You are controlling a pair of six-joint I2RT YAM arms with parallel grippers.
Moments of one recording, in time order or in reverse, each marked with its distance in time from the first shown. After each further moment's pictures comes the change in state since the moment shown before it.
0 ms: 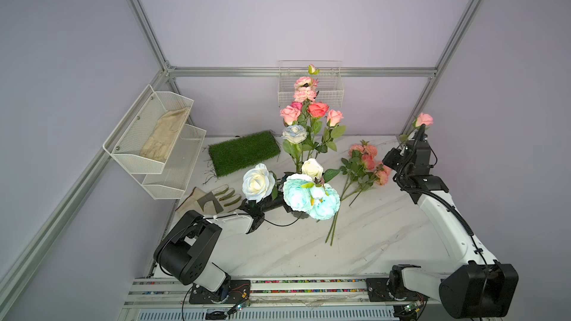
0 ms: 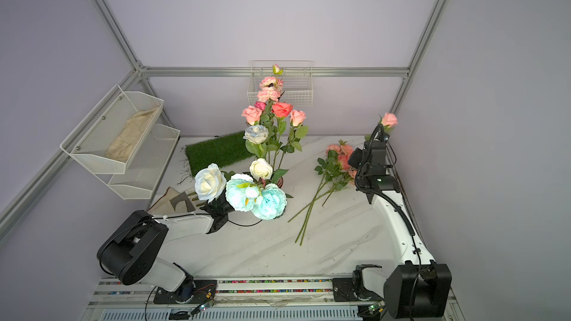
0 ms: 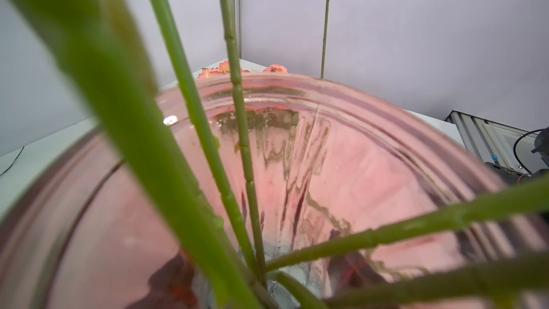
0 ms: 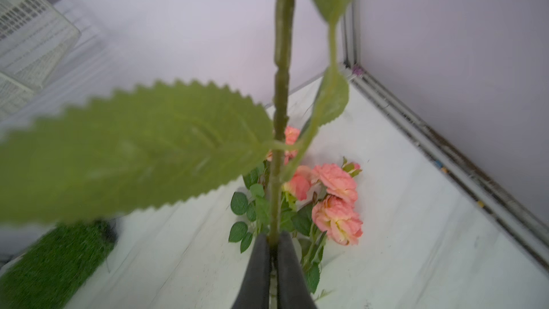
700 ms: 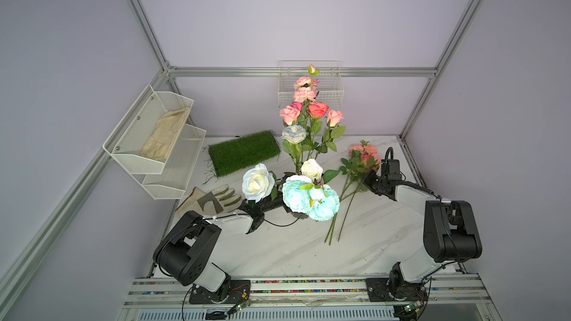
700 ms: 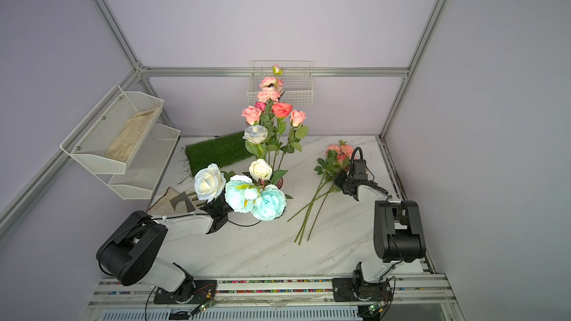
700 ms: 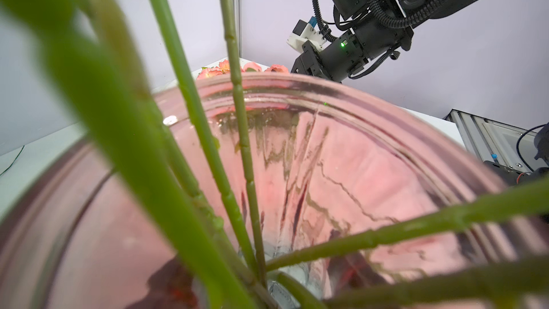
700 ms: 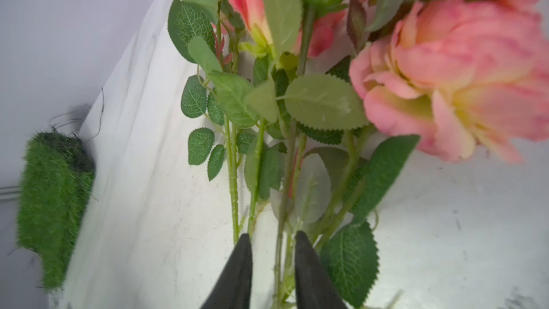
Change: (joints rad) left arm 0.000 -0.006 0.000 -0.011 0.002 0.005; right arm -0.006 0.358 -0.214 0.267 -0.270 0.176
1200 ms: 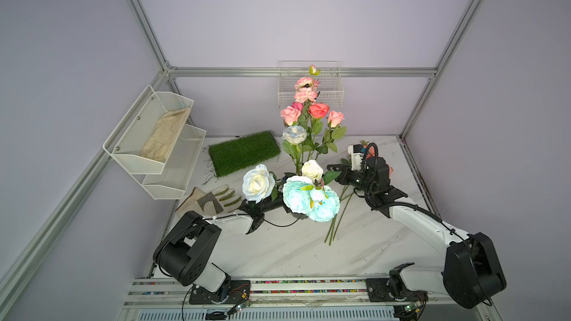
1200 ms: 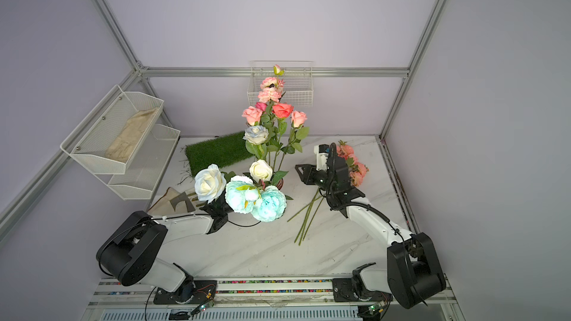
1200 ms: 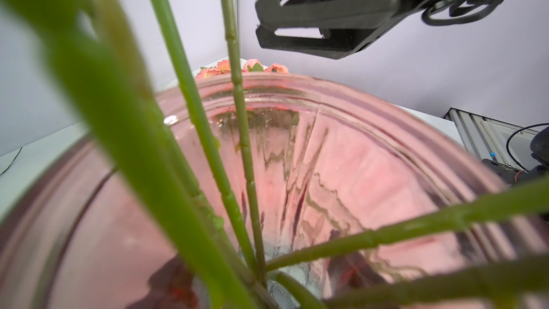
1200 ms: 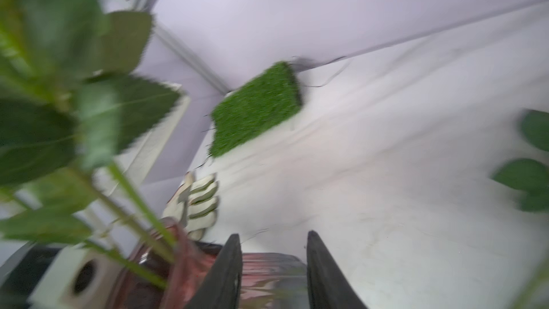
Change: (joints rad) left arm 0.000 0.000 0.000 -0.001 0.006 0.003; right arm 0.397 -0.268 -0.003 0.274 -0.240 -0.123
